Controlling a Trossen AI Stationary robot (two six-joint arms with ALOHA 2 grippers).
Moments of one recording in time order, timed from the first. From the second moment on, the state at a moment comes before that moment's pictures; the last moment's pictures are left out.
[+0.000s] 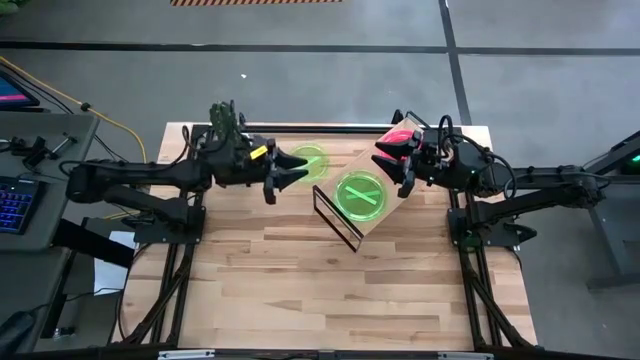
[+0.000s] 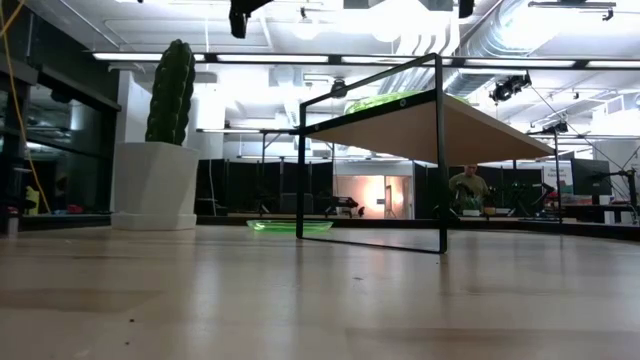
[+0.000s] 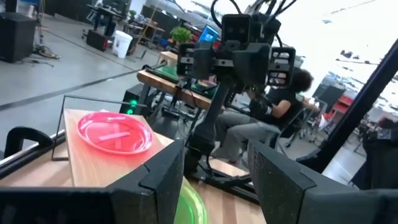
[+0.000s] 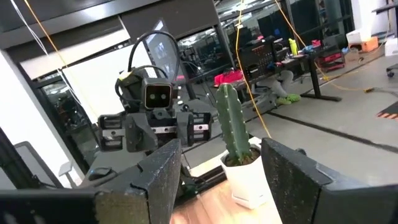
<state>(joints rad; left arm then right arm) 0.12 1.11 0.83 0.33 0.01 -0.39 -0.03 0.92 0.85 0.18 0.28 0.32</state>
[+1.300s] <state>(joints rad) 0.24 1.19 0.89 0.17 -0.12 -0.53 -0.03 0.92 0.85 0.17 0.33 0.36</state>
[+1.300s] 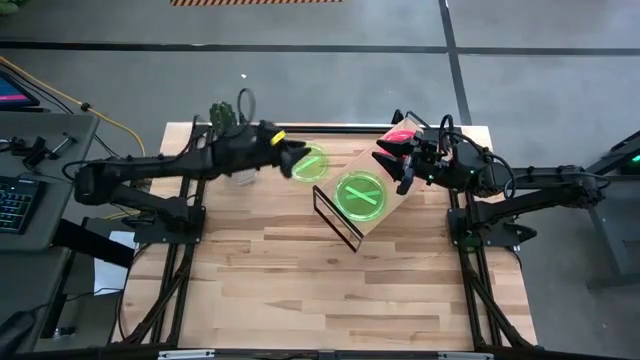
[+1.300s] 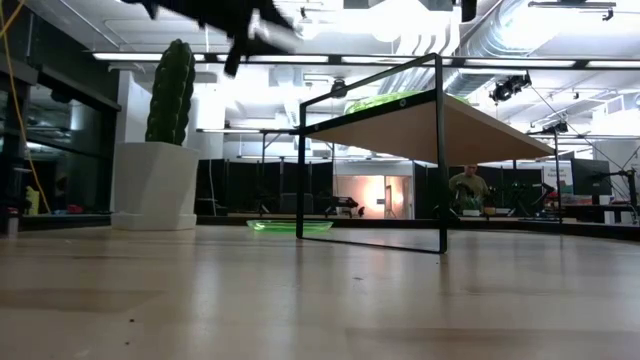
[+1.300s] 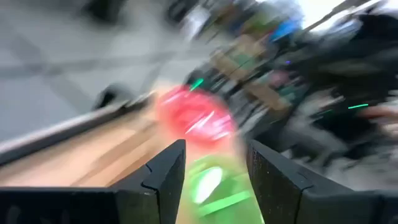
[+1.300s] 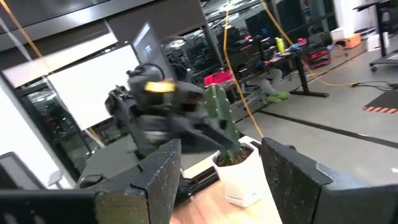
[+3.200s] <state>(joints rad) 0.34 1.71 0.80 -0.10 -0.52 -1.43 -0.03 0.92 0.85 0.04 0.33 0.36</state>
